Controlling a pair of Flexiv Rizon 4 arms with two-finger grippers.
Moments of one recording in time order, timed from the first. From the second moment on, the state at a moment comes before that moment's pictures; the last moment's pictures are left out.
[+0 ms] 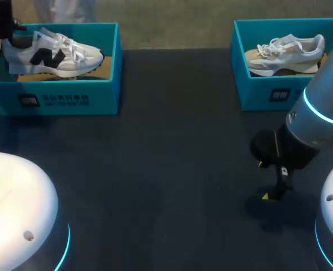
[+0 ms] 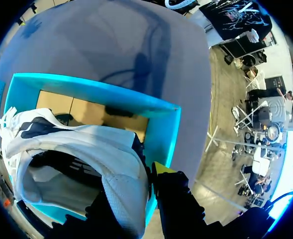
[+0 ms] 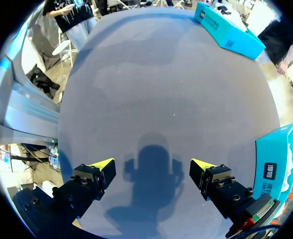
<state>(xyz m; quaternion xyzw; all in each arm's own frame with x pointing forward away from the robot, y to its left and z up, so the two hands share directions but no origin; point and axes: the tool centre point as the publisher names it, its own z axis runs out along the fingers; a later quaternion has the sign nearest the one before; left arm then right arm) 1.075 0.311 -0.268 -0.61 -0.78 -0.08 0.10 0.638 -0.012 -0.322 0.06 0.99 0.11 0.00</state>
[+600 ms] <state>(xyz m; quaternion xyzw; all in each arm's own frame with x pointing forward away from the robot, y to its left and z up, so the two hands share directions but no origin) 1.065 0.312 -0.284 -0.64 -0.76 -0.07 0.10 0.638 -0.012 -0.322 0.06 0.99 0.11 0.00</state>
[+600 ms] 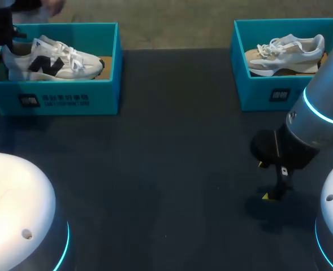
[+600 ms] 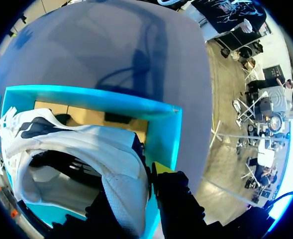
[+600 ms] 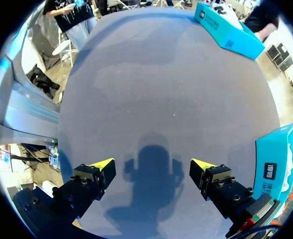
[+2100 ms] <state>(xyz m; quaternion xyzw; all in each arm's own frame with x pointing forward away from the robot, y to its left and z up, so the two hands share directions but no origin) 1.058 0.301 -0.351 -0.65 -0.75 -0.06 0.12 0.638 -0.012 -0.322 0.06 0.99 0.11 0.00</state>
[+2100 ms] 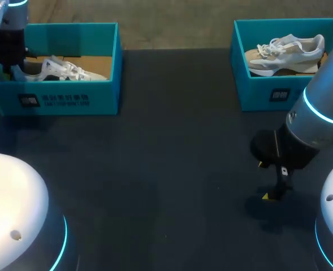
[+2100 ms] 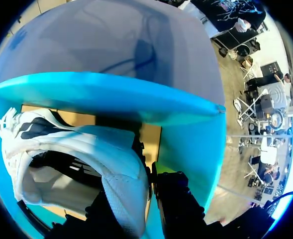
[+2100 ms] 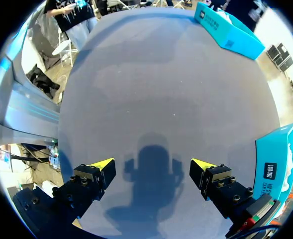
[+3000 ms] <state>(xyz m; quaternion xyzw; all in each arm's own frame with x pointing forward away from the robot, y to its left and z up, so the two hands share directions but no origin) 1.060 0.298 -0.377 -0.63 -0.76 -0.05 0.11 0.638 -0.012 -0.322 0.06 0.99 0.11 0.00</state>
